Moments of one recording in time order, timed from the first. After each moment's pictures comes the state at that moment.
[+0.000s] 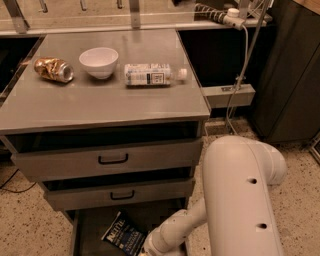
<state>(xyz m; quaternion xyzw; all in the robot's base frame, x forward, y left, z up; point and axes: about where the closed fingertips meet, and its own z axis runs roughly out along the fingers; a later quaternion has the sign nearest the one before) 0.380 0.071 0.279 -0.47 0.84 0.26 0.10</state>
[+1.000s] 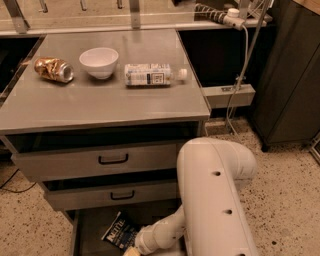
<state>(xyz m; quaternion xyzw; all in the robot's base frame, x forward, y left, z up) 0.417 0.113 0.251 -0.44 0.84 0.28 0.17</state>
